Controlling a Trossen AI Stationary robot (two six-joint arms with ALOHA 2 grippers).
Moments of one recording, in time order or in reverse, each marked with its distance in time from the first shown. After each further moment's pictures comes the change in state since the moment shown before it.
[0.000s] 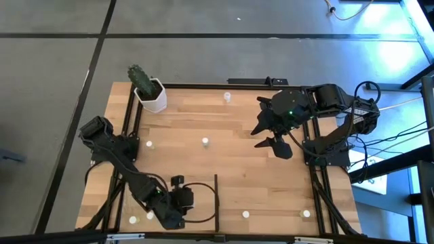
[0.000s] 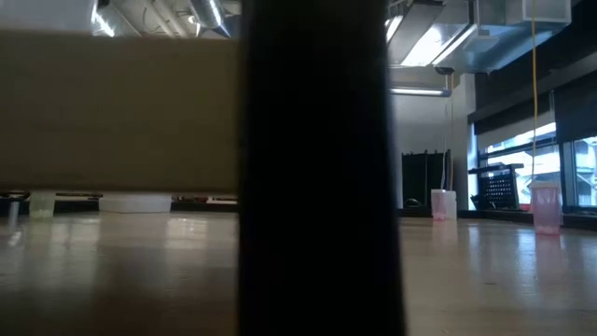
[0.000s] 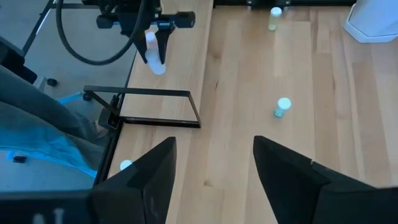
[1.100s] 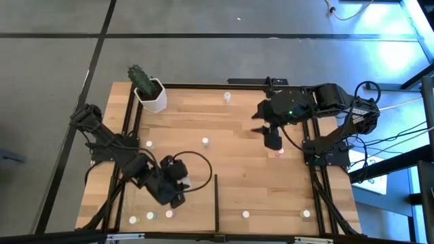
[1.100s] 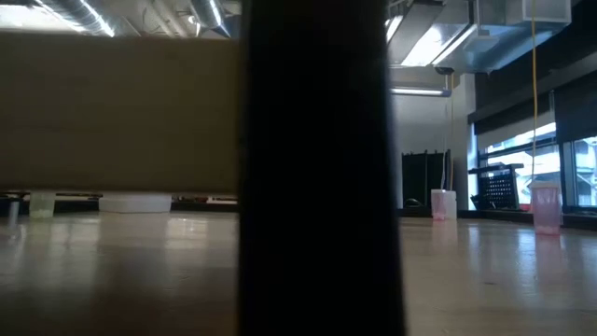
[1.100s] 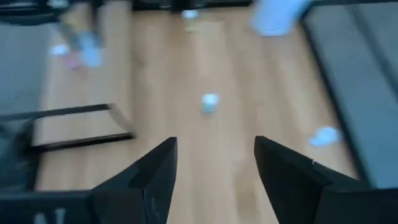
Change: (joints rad) left arm 0.103 -0.224 0.000 -0.204 0.006 -0.238; right arm -0.001 -0.002 0.000 -0.018 0.291 0.069
